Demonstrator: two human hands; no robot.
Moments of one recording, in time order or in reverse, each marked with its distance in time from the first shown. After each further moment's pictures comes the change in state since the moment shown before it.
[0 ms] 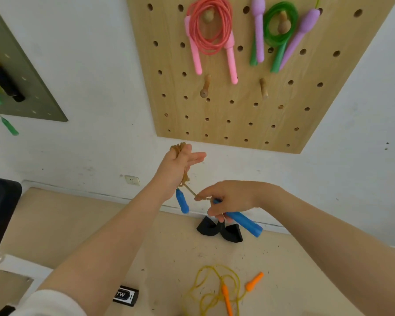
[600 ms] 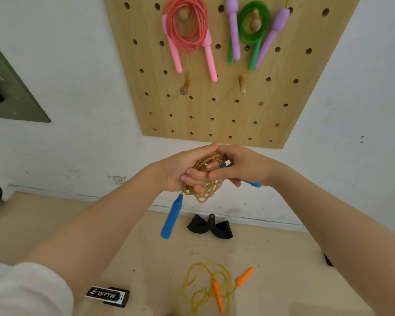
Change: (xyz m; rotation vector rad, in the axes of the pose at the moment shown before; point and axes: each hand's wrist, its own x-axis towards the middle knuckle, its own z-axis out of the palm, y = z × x) left_hand -0.018 0.045 0.052 -0.181 -0.784 -0.395; right_hand -0.060 0.023 -0.028 0.386 0.457 -0.216
